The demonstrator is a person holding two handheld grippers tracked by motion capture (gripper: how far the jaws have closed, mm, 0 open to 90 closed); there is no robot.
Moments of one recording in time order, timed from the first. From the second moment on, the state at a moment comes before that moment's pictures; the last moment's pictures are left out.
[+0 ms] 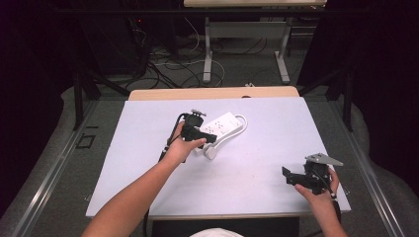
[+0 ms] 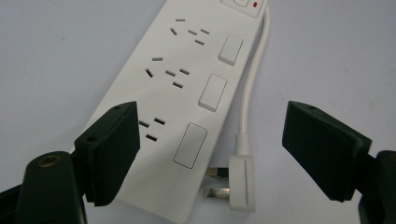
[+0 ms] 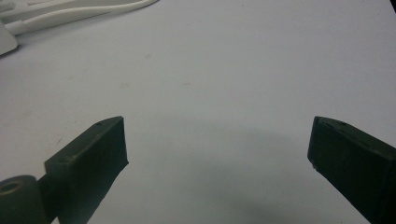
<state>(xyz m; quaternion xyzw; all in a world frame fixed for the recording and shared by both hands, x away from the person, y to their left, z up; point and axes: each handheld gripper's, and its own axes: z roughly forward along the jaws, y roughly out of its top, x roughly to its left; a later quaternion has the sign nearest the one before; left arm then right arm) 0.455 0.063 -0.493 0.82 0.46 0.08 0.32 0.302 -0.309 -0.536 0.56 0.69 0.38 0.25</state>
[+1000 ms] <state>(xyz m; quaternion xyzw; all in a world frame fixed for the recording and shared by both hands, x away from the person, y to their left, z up) 0.443 0.091 -0.473 0.82 0.43 0.06 0.37 0.306 -0.310 -0.537 0.56 0.69 0.38 0.25</state>
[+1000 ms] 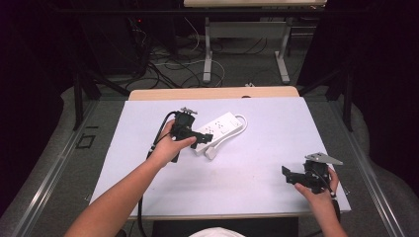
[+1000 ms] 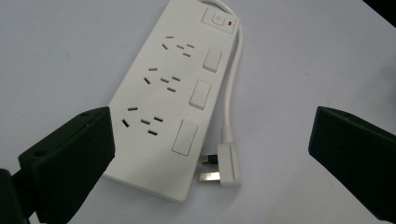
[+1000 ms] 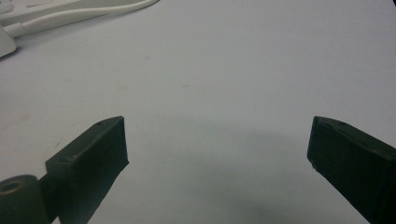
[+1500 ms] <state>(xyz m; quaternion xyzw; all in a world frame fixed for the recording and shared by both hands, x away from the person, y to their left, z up) 0.432 0.118 -0.462 0.81 0.43 0.08 0.39 0.308 -0.303 -0.534 0.54 0.70 0.39 0.26</state>
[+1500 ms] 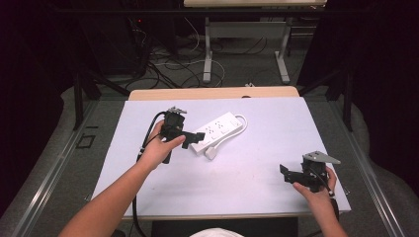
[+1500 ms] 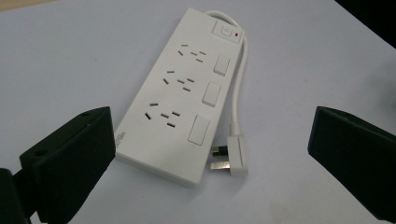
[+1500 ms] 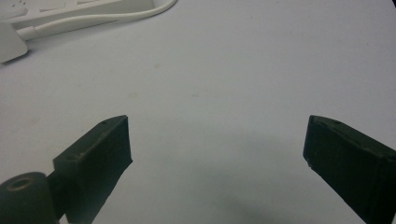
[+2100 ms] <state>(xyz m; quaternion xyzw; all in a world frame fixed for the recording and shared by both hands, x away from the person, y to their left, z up) 0.408 0.162 -0.452 0.80 0.44 0.11 0.39 0.308 -0.300 -0.537 0.52 0.72 0.38 0.25</state>
